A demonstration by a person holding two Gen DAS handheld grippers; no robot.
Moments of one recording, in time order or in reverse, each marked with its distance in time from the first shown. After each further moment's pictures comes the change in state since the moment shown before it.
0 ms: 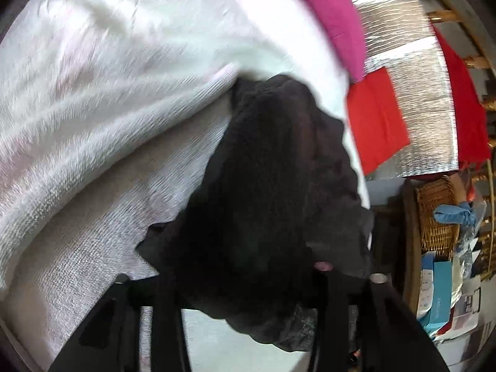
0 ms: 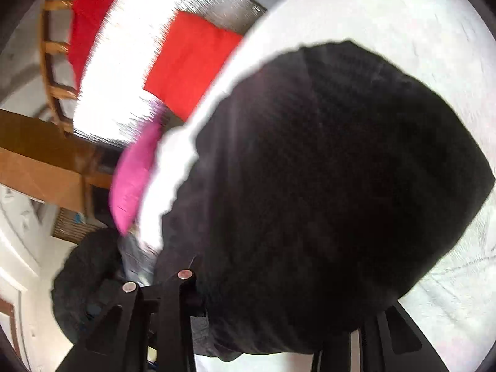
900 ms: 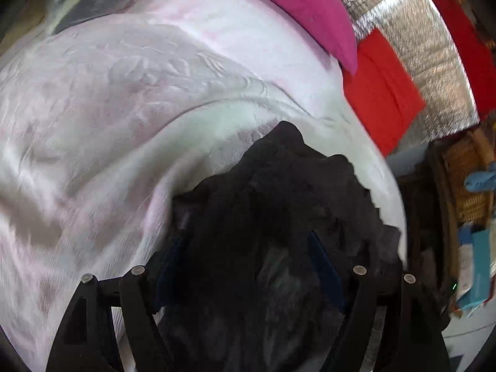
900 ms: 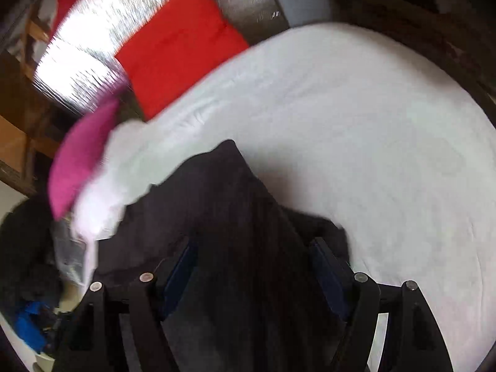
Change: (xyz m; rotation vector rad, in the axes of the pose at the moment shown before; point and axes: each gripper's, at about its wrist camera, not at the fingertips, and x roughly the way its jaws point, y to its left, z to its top) left arm 0.029 -0.070 0.102 0.309 0.027 0.175; right arm 0.053 0.074 0.156 -0.276 0.053 -0.318
